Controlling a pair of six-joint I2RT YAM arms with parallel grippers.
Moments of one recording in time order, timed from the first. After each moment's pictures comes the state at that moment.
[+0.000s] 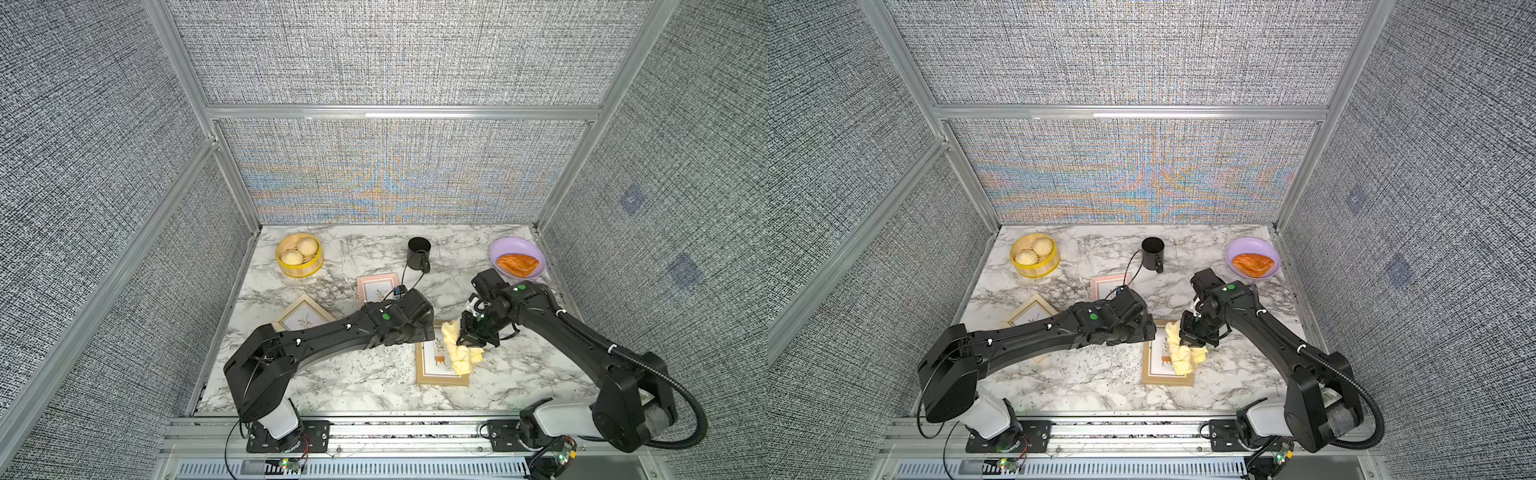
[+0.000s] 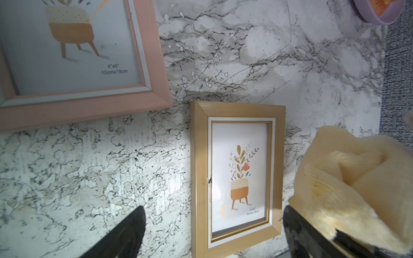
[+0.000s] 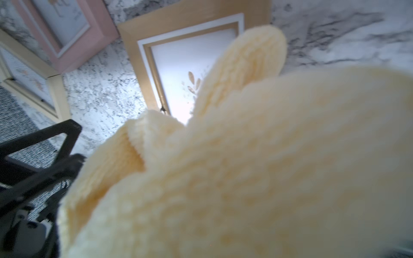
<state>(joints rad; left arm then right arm) -1.03 1.60 1.15 -0.54 -0.05 -1.01 0.41 1.37 1.01 -1.04 -0.44 0.63</state>
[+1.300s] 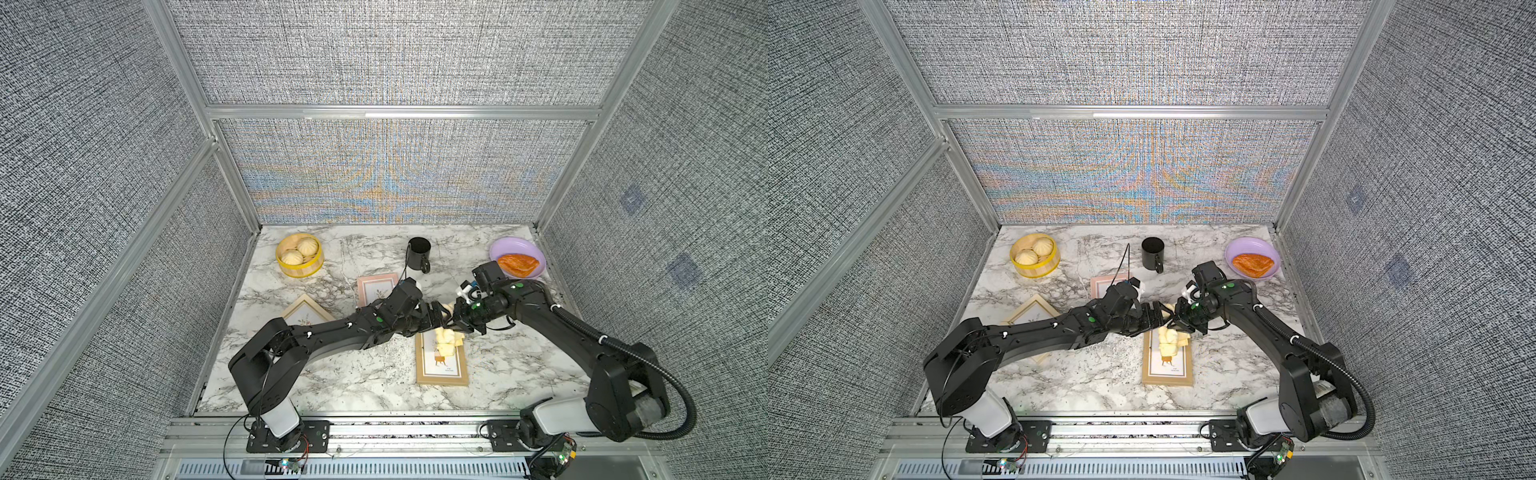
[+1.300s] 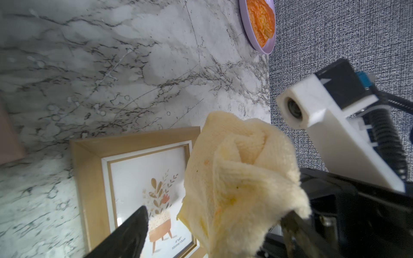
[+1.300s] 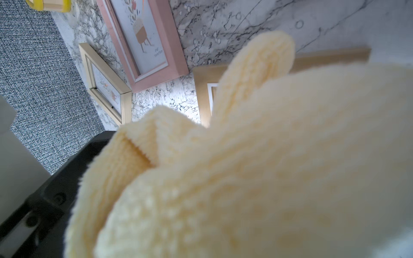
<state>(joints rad) -0.95 1.67 0.98 0.08 0.25 -1.09 0.38 1.42 1.00 -0.80 -0.60 0.67</state>
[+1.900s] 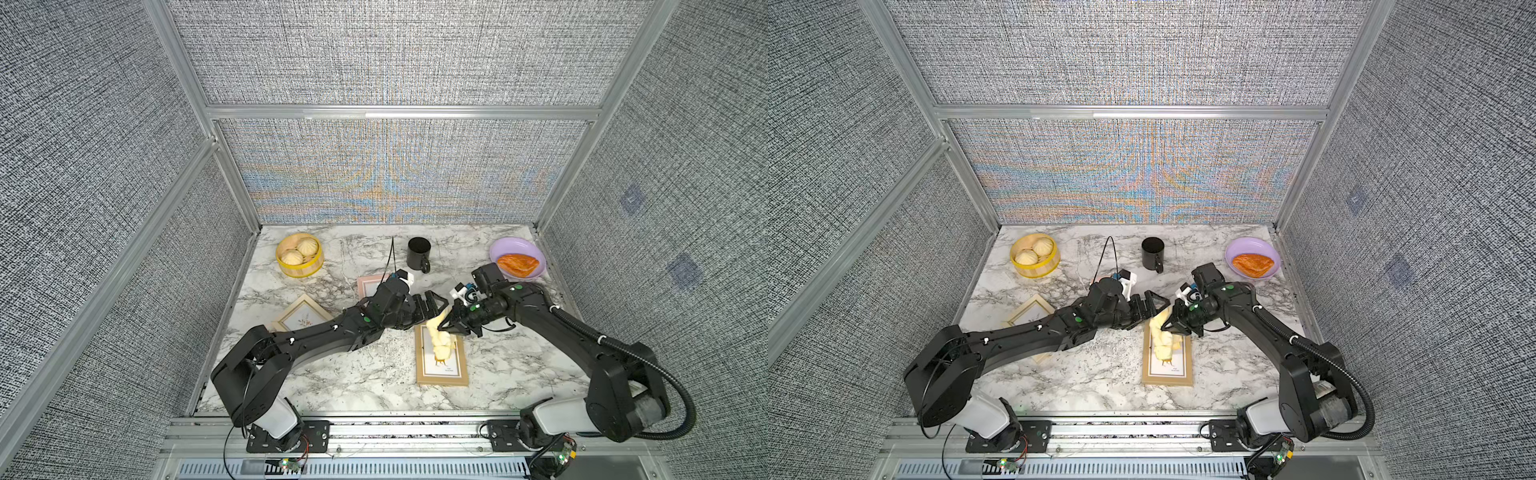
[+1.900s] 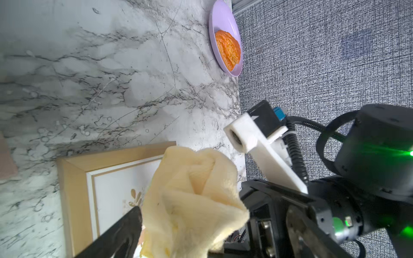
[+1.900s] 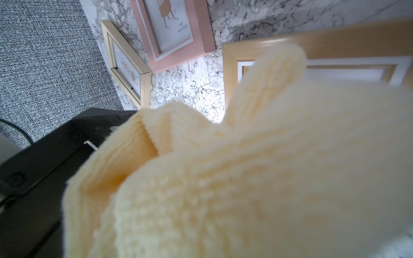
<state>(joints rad) -0.91 1.56 0.93 0.14 0.27 -1.11 0.37 1.42 0.98 -0.77 -0.73 0.65</state>
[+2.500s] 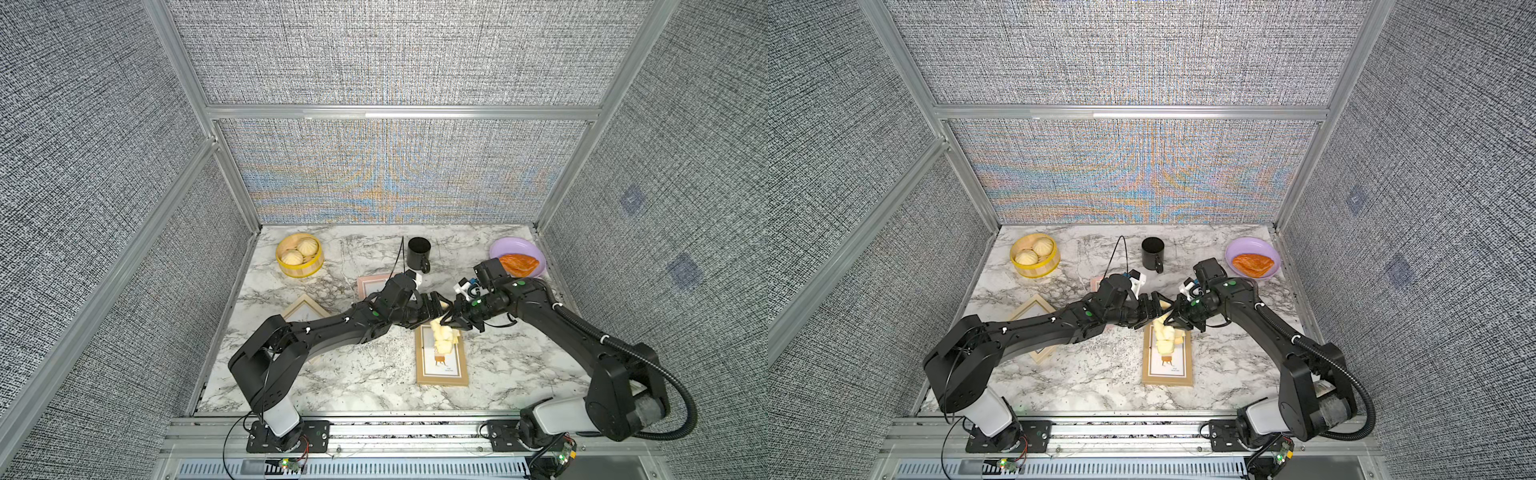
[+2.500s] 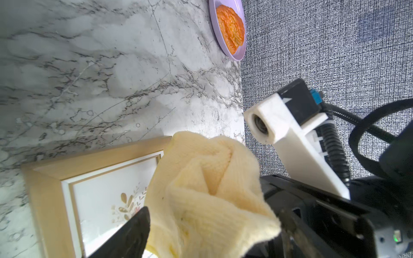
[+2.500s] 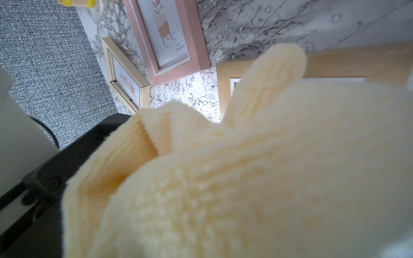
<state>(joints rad) -0.90 1.69 1.02 0.15 0.36 -1.11 0.36 1.42 1.03 -0.80 -0.66 0.67</state>
